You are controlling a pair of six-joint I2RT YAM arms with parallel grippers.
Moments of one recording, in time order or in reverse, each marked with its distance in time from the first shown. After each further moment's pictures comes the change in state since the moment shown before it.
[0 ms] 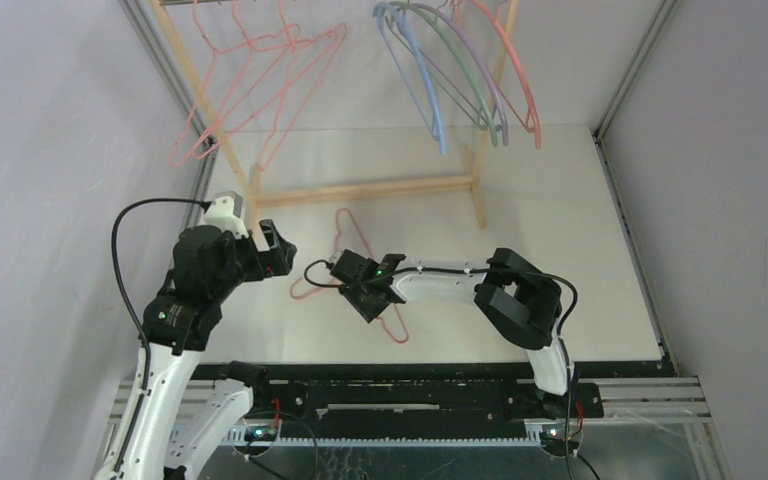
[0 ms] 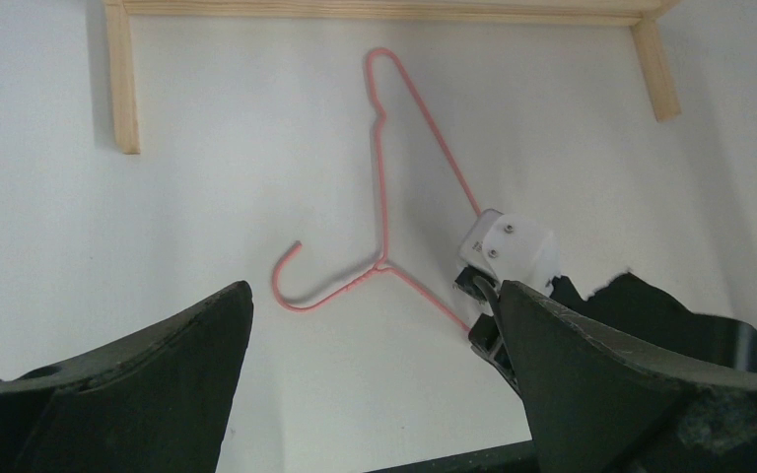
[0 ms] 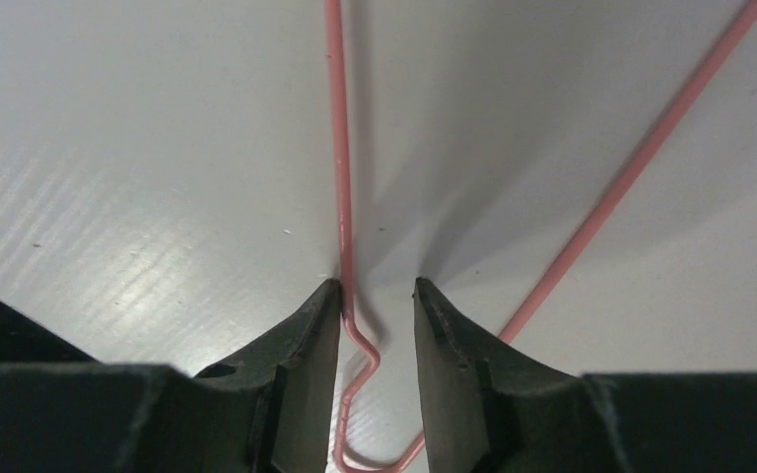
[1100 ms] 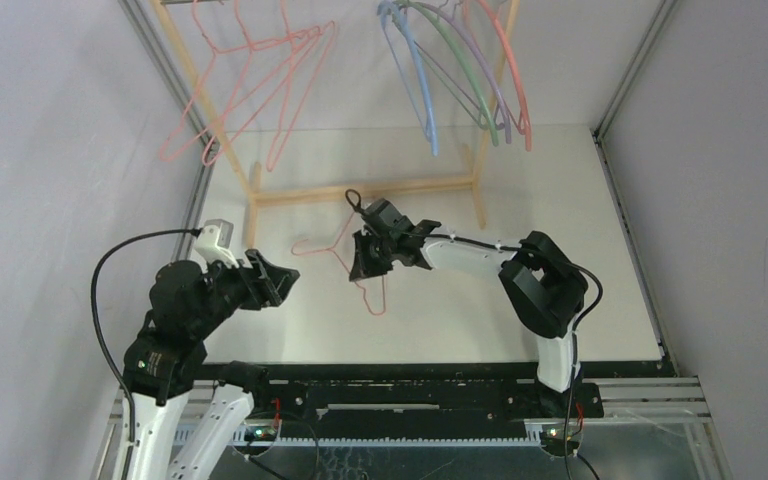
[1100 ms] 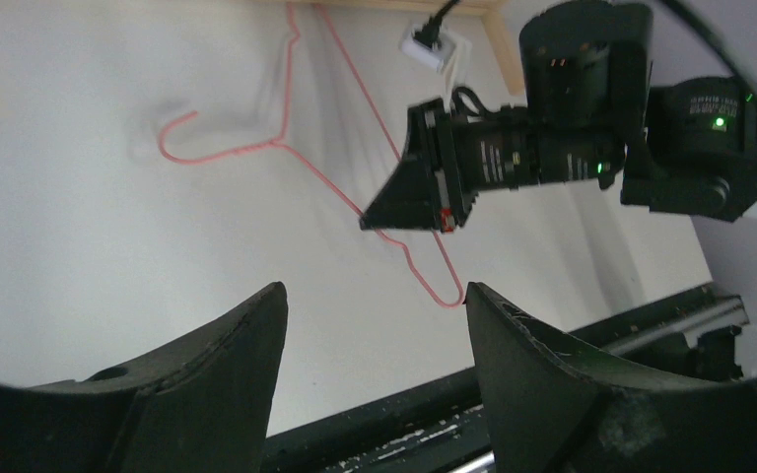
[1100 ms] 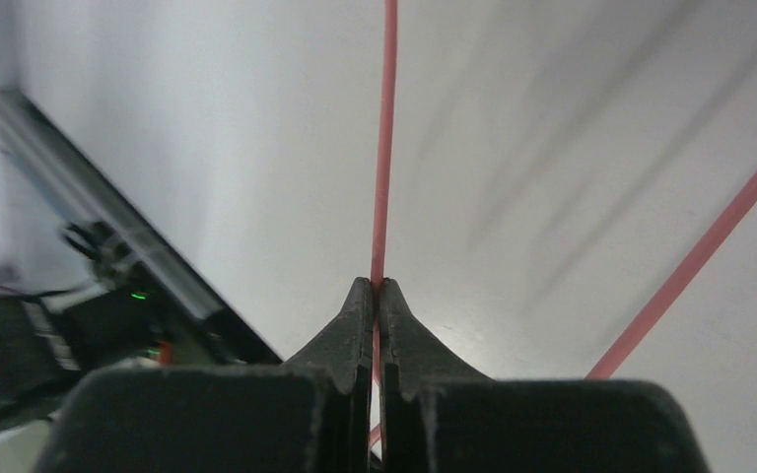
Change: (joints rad) left arm 0.000 -0.200 -0.016 -0.095 0.213 -0.100; right arm -0.234 -0.071 -0.040 0.267 -0.375 0.353
